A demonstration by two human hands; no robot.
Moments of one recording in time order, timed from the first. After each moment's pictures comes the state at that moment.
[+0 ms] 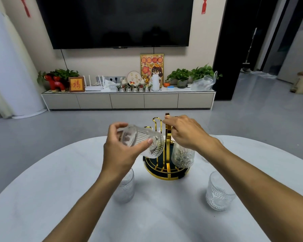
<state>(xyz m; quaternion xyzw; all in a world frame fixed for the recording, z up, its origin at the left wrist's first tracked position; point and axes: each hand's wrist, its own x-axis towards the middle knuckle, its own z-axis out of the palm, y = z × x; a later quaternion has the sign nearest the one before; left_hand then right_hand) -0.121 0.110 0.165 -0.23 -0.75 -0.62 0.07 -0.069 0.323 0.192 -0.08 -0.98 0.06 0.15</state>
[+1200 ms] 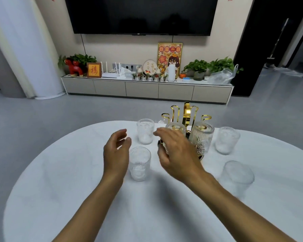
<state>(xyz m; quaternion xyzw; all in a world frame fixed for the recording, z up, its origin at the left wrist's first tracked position) -0.113 0.056 0.117 -0.06 -0.71 -0.70 0.05 -0.025 0.205 0.140 0.03 -0.93 0.16 0.33</state>
